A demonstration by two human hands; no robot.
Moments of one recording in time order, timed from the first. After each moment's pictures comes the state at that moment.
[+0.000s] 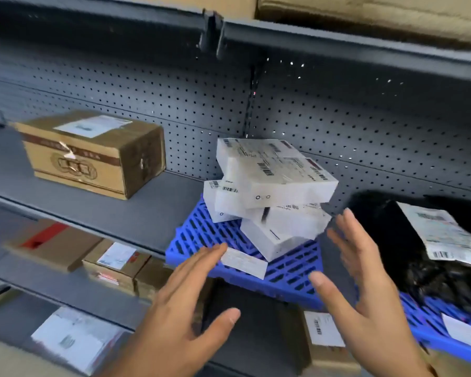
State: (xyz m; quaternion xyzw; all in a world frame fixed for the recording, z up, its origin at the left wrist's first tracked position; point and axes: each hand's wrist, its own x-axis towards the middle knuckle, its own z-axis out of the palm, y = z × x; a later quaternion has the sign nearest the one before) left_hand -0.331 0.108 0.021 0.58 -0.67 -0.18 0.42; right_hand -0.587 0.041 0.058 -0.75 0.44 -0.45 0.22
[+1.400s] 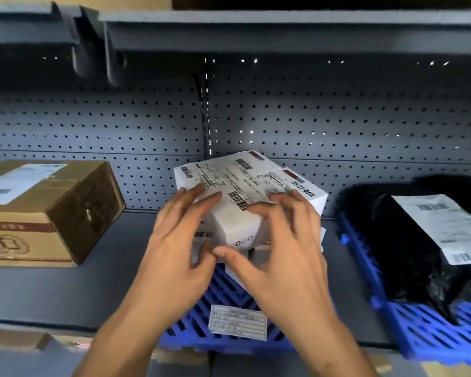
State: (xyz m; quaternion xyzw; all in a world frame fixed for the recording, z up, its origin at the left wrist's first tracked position) left_hand -0.306 -0.052 0.082 0.54 -0.74 -0.05 0.40; right_hand -0.480 -0.056 0.075 -0.72 0.55 -0.42 0.03
